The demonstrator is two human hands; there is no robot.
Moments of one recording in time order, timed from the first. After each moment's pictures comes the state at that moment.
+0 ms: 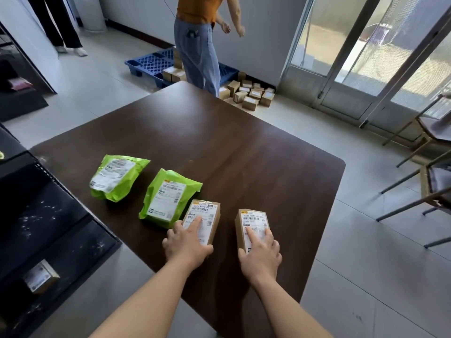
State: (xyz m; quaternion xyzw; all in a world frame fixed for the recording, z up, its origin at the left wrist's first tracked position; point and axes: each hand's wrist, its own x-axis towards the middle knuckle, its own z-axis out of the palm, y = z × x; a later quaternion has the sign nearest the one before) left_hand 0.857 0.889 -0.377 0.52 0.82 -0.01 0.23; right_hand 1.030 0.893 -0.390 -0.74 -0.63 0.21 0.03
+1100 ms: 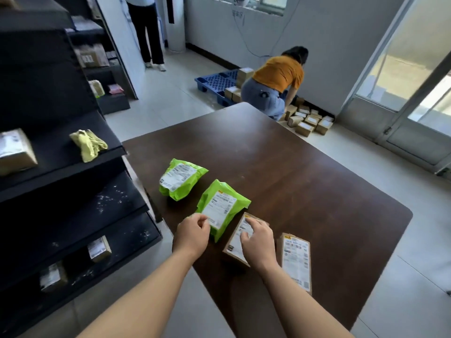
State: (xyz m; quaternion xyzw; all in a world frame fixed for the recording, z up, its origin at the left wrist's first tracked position) left_hand 0.777 0.864 -0.333 0.34 0.84 0.34 0.26; right_hand 0.930 0.925 -0.337 -0.59 -0.73 0.31 0.15
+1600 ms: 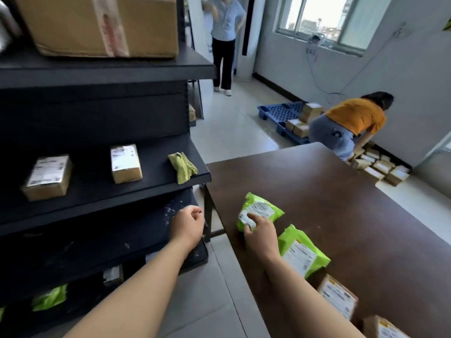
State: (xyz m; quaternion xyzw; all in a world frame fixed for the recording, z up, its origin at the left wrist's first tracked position) left_hand 0.553 0.804 -0.284 0.20 0.87 0.42 0.18; right_hand 0.694 0.917 -0.289 -0.46 -0.82 0.31 0.13
